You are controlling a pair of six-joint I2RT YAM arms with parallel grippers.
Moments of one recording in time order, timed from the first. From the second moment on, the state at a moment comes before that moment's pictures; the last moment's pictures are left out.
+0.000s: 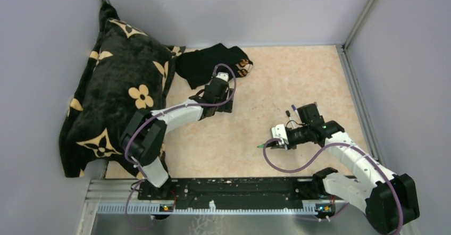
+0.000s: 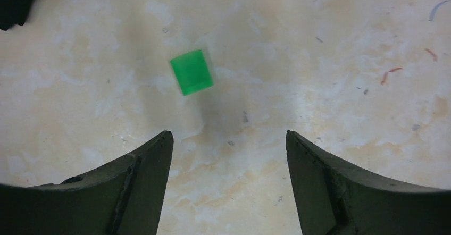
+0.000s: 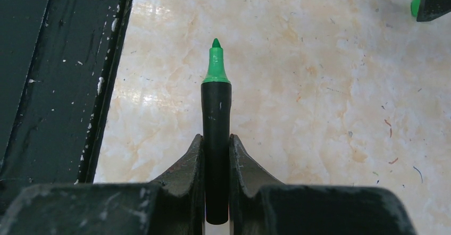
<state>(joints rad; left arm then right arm) -0.66 1.68 1.03 -0.11 -0.27 -0.32 0.38 0.98 0.59 -0.68 -0.90 -1.22</state>
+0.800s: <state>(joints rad) -0.56 1.99 1.31 -0.25 -0.30 -0.23 0.38 0.98 0.59 -0.68 -0.90 -1.21</state>
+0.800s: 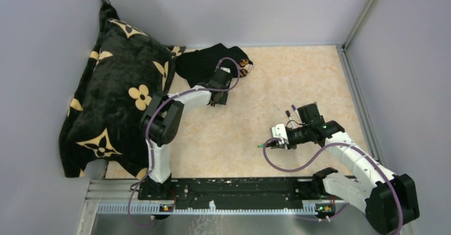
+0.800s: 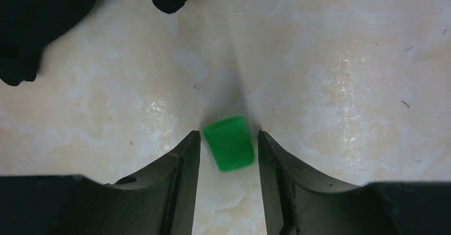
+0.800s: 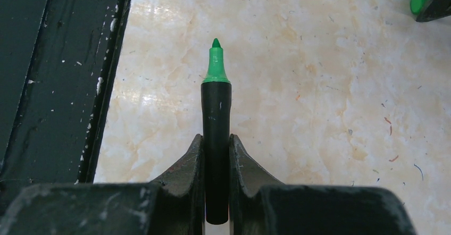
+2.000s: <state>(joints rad) -0.84 1.67 0.94 -0.13 0.21 0.09 0.35 0.97 0.59 -0.68 -0.90 -1.20</state>
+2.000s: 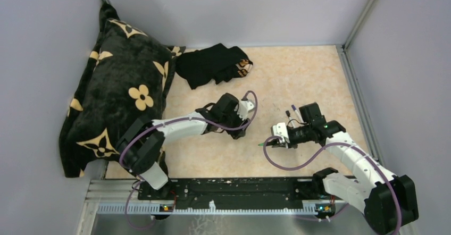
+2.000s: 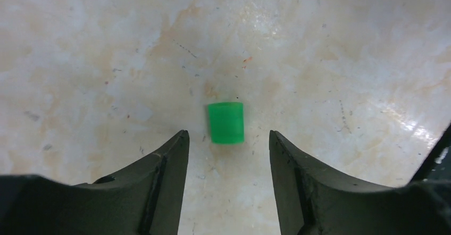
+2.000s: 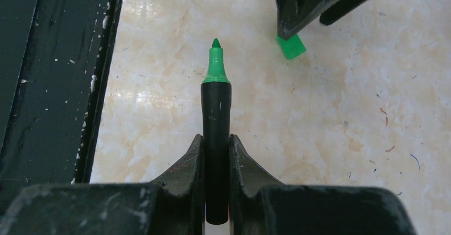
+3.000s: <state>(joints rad) -0.84 1.55 0.65 0.14 0.31 -0.57 0.33 0.97 0.61 -0.68 -0.89 -1.20</state>
